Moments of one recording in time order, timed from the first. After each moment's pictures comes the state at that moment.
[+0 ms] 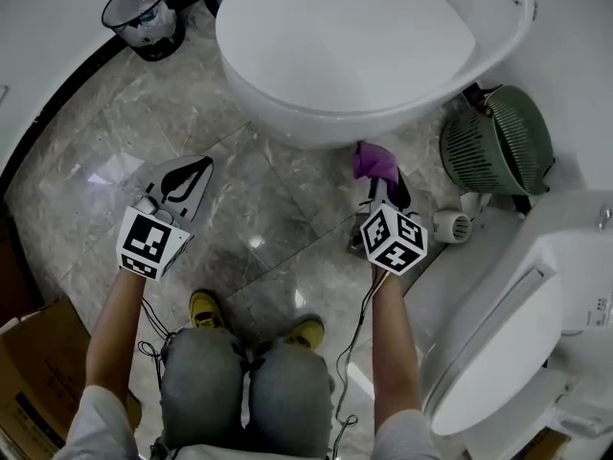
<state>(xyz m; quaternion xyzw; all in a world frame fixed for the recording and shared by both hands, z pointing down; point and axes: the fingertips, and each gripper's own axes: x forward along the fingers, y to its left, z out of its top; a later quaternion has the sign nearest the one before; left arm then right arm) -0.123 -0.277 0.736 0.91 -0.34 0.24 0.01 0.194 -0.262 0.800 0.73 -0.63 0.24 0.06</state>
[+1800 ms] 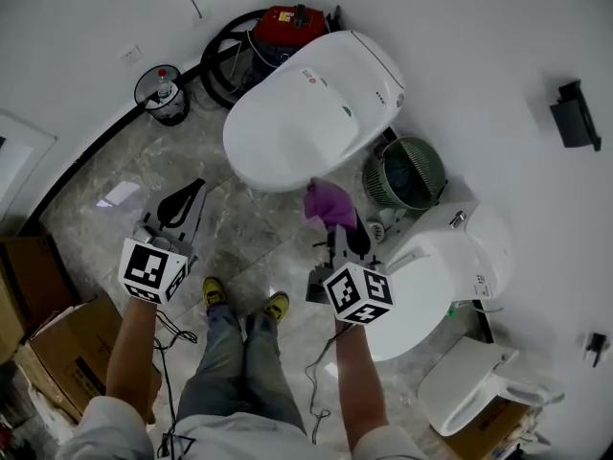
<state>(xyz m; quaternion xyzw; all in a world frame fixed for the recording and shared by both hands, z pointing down) -0.093 -0.283 0.213 0.91 -0.39 0.15 0.06 0.146 -0.221 0.254 0.69 -0.66 0.28 -0.03</state>
